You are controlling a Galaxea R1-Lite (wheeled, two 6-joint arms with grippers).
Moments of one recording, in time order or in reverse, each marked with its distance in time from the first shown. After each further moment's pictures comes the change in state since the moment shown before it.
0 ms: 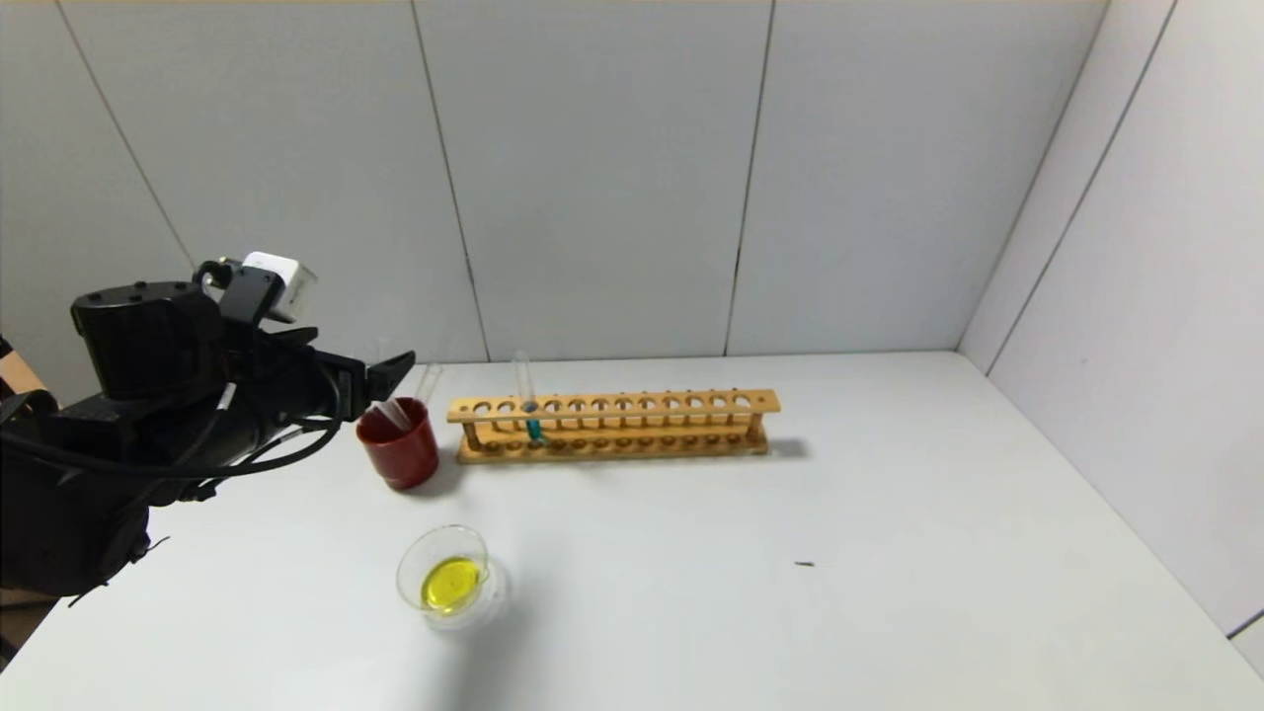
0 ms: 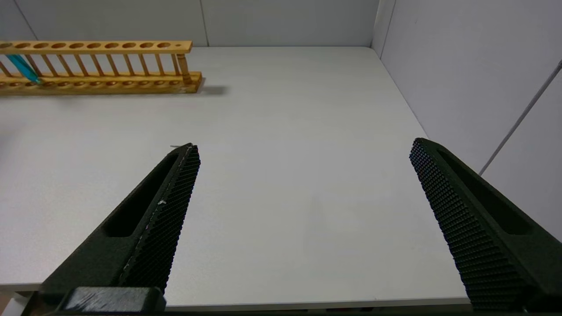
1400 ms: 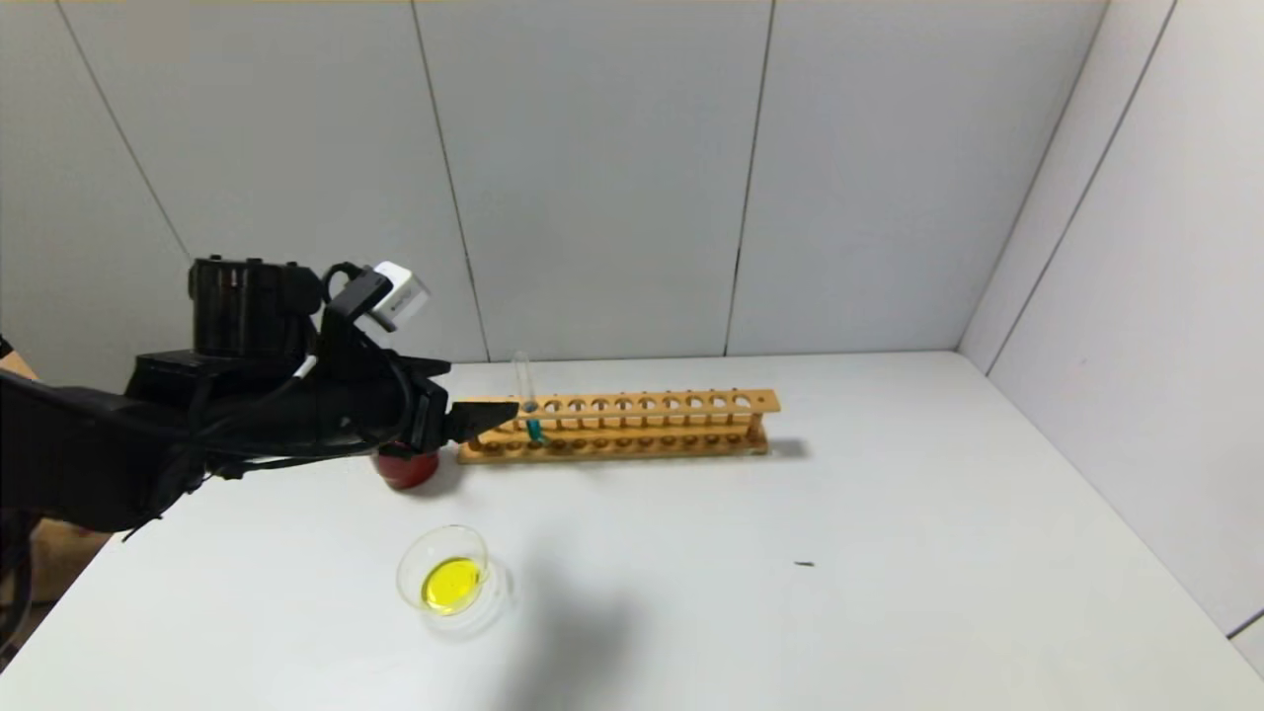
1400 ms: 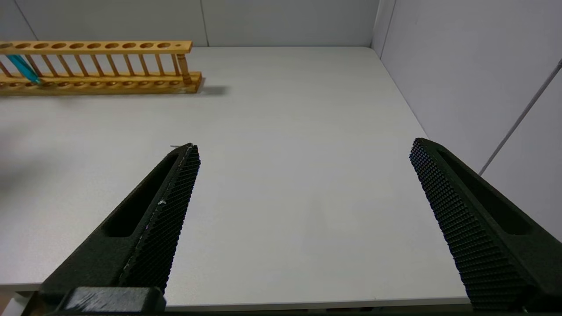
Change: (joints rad) left arm -0.146 0.005 -0.206 0.448 -0.344 0.000; right arm 0.000 0.000 0.000 0.000 0.000 0.000
